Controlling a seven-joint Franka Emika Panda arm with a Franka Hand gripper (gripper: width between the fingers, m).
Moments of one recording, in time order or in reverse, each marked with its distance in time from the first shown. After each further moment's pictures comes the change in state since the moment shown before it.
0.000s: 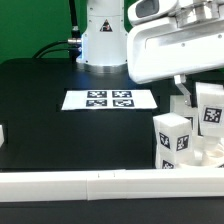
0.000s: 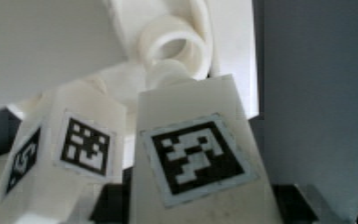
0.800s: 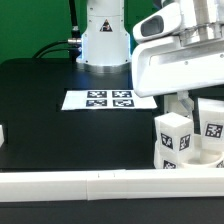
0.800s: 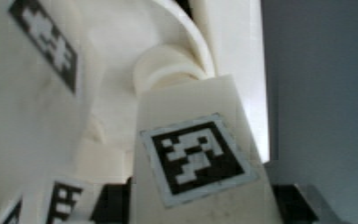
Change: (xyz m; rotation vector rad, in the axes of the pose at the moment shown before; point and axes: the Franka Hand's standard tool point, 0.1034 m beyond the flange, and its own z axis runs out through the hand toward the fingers) arm -0.014 0.001 0.019 -0.009 -0.012 -0.003
